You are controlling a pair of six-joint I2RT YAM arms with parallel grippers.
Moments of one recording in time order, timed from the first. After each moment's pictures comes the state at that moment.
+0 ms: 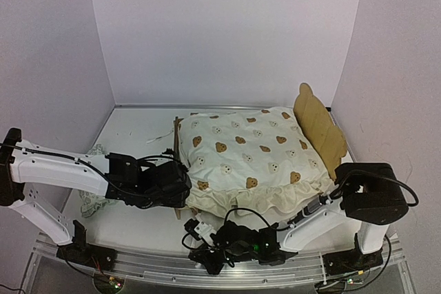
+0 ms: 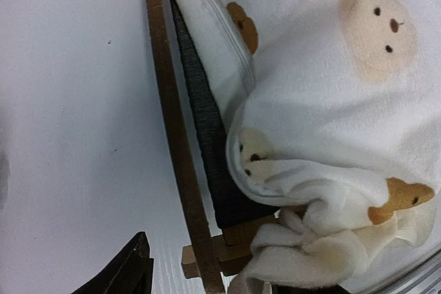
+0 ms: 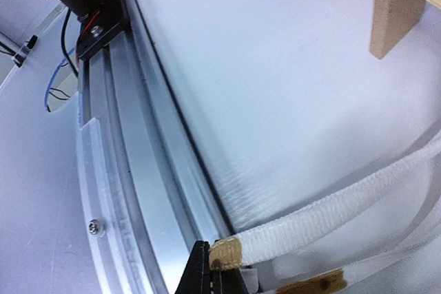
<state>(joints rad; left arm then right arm) -1.27 1.43 0.96 -0.65 -0.53 -1.05 1.49 1.96 0.82 0.53 0.05 0.52</state>
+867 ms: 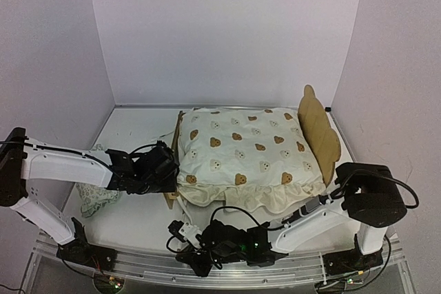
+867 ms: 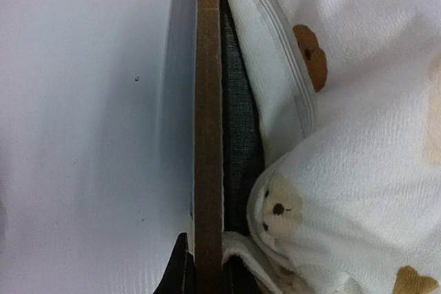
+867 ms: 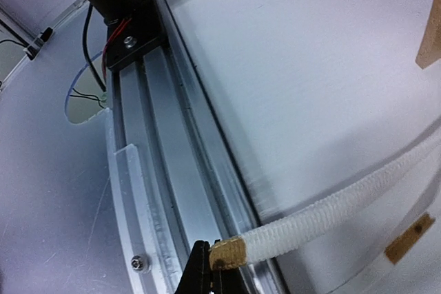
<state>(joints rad) -1.05 1.44 0.82 -0.37 -0.46 -0.93 1.52 1.98 0.97 0.42 0.03 0.45</state>
